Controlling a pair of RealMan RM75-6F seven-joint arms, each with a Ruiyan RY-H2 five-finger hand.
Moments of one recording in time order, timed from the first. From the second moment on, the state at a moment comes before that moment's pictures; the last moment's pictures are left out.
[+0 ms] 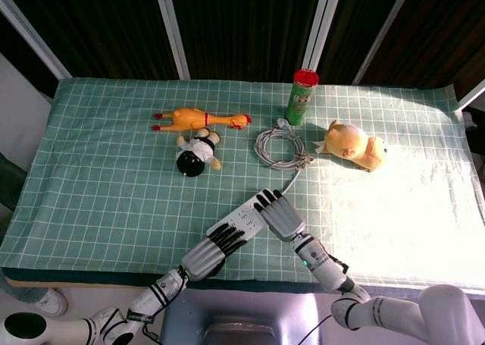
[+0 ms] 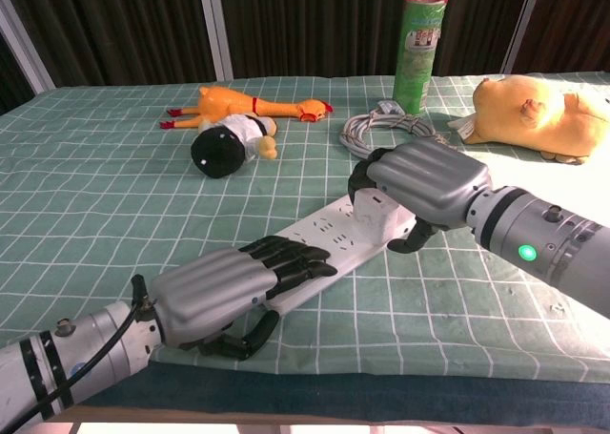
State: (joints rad) left arm -0.66 -1.85 0.05 -1.20 1.60 0.97 0.14; right arm 0.68 -1.78 0.10 -1.20 -1.44 1.06 -0.52
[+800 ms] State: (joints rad) left arm -0.66 -1.86 0.07 -1.21 1.61 0.98 0.15; right arm 0.67 -1.80 0.12 -1.22 -1.43 1.10 -0.49
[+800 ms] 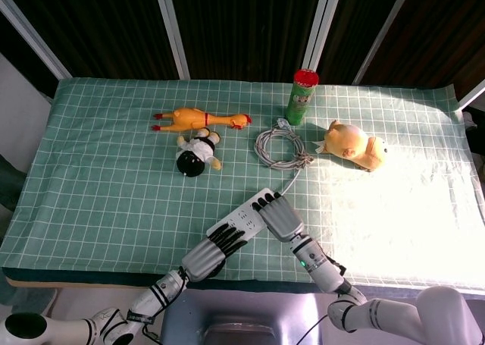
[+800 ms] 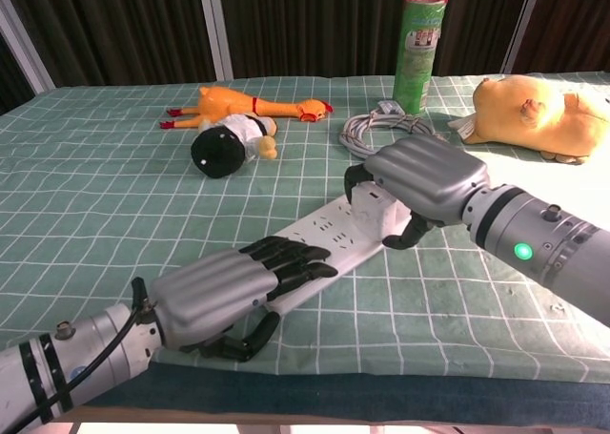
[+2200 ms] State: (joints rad) left arm -0.62 -1.74 0.06 -1.28 1.69 1.19 0.10; right arm 0.51 -1.39 0.00 -1.52 -1.20 1.10 -1.06
